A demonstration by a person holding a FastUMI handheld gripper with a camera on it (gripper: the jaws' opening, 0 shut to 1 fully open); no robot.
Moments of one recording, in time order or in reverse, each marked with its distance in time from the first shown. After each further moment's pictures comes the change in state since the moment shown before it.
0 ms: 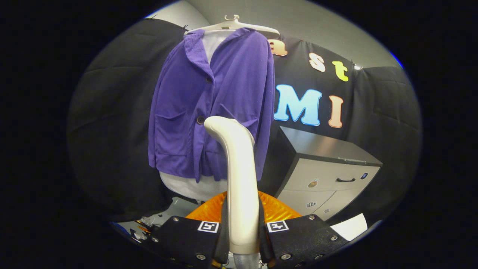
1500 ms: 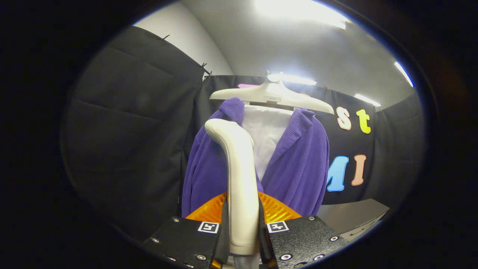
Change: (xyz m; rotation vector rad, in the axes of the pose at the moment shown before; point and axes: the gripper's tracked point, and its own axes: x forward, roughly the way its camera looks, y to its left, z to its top) arm 0.044 0.125 0.238 -0.053 -0.347 0.085
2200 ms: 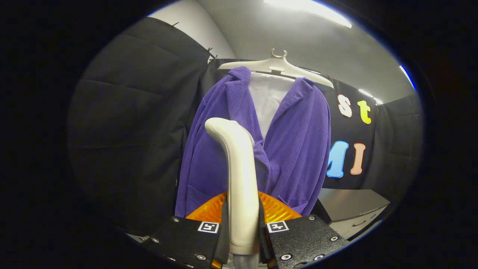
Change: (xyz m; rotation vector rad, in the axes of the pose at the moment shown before) arm -0.021 0.003 -0.091 -0.053 0.096 0.003
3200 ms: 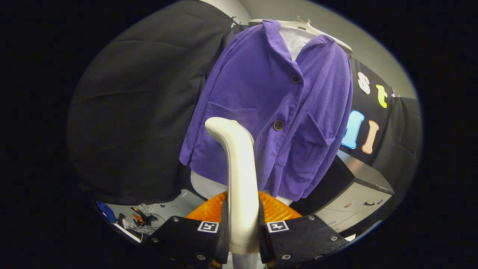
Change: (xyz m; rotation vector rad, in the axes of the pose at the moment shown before) arm -0.031 0.034 -0.180 -0.114 0.317 0.107
